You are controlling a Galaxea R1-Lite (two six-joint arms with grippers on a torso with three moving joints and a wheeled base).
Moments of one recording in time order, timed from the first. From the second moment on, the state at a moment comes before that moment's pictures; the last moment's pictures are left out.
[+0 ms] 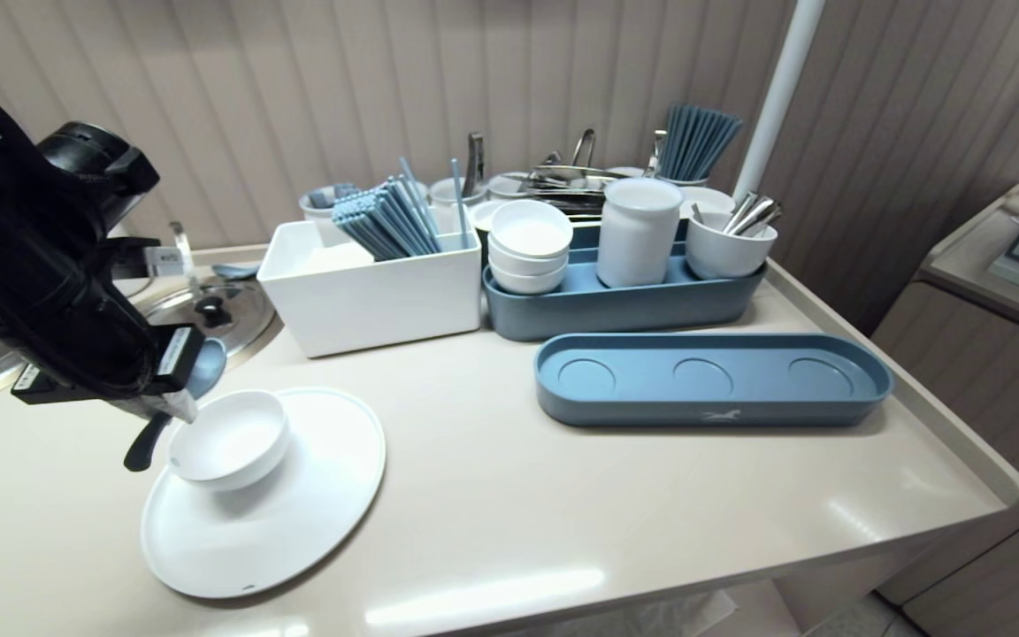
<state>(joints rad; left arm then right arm) -0.11 1.75 -1.75 1.21 0.06 -0.19 0.00 0.00 0.00 0.00 0.00 0.01</state>
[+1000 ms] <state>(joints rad) -0.03 1.78 -1.61 1.18 0.00 -0.42 0.00 0.00 0.00 0.00 0.00 0.01</state>
